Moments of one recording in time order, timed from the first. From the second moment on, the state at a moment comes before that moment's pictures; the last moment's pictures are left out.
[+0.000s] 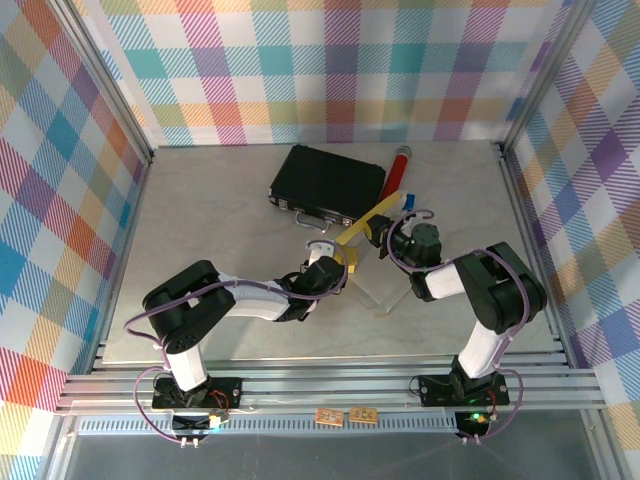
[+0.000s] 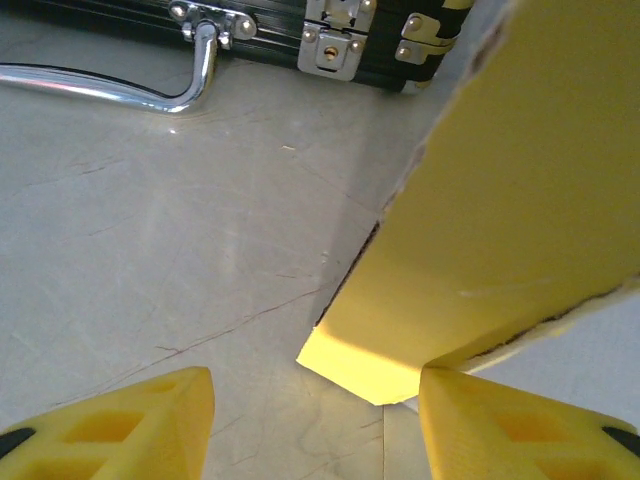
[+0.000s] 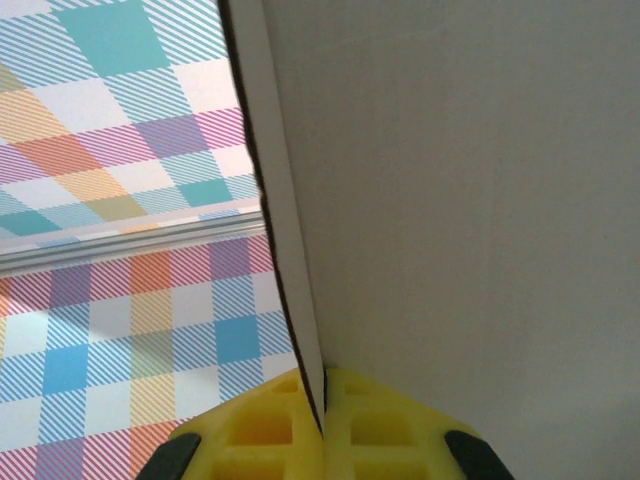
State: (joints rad) left arm -0.95 1.77 0.79 0.32 -0.45 -0.56; right arm 0.38 1.74 0.52 1.14 -0.38 1.65
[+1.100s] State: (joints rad) left arm -0.95 1.71 0.79 0.39 -0.35 -0.62; right arm 0.38 1.74 0.51 1.15 -0.36 1.65
